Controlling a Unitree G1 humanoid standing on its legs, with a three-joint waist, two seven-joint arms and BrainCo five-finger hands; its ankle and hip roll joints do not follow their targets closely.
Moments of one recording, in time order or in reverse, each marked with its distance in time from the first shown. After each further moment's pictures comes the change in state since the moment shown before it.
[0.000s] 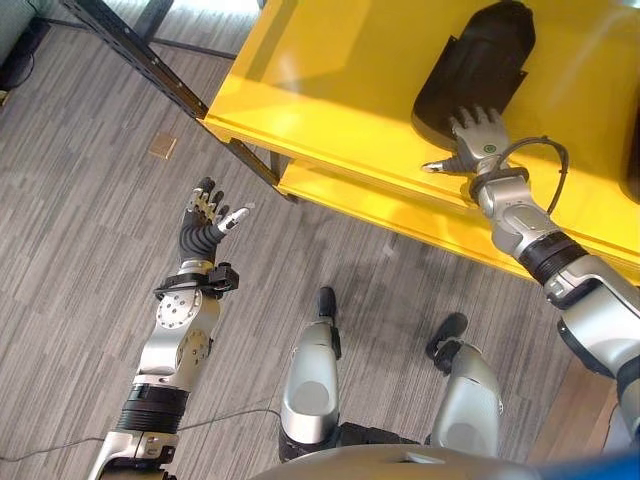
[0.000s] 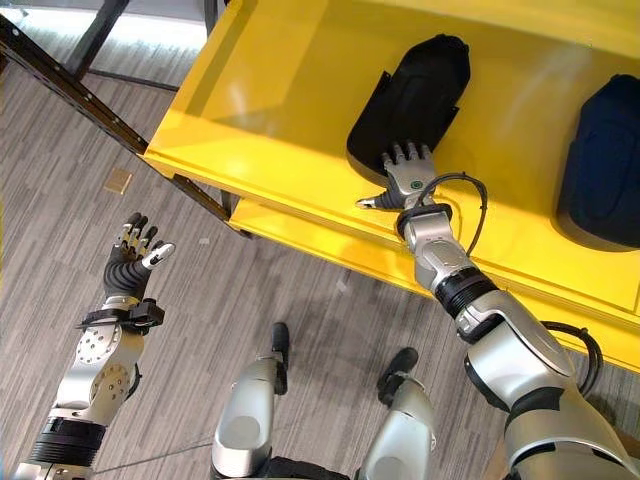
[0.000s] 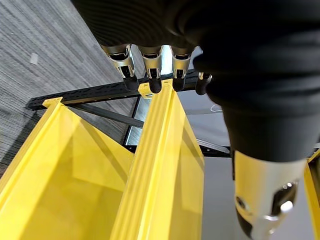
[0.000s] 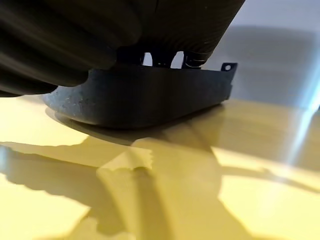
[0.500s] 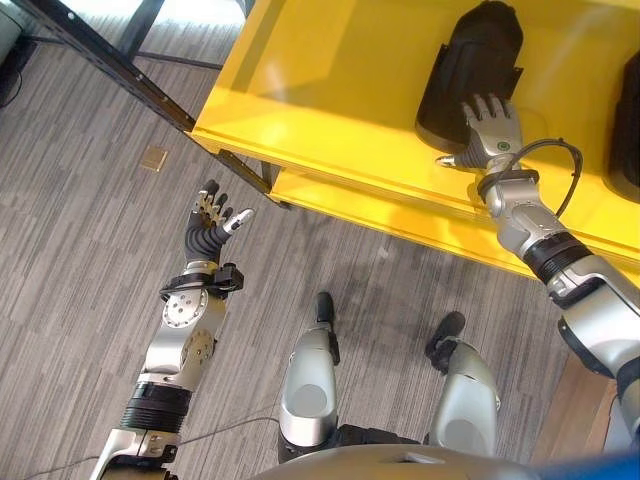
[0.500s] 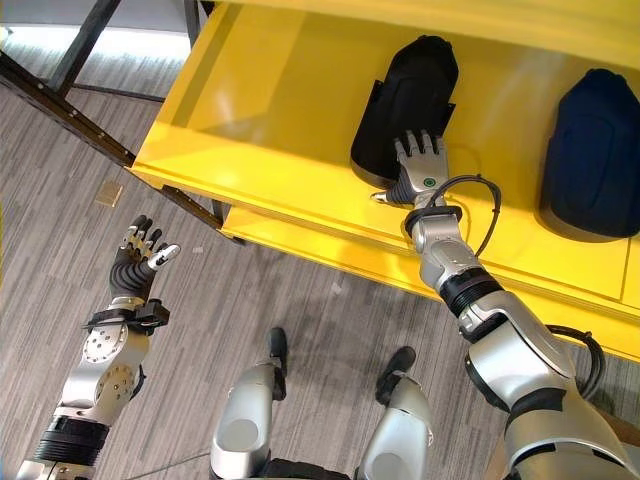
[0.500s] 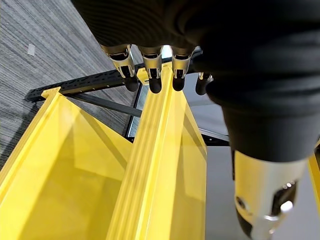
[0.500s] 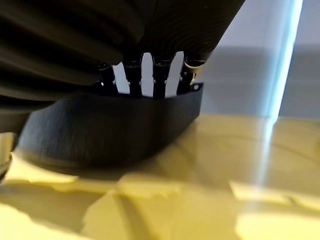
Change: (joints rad) left arm -0.003 0.000 -0.025 0.003 0.000 0.000 0.045; right arm 0.008 -0.018 -0.050 -0.039 0.046 -0.062 -0.148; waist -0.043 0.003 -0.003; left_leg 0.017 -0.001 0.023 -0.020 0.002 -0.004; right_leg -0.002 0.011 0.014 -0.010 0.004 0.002
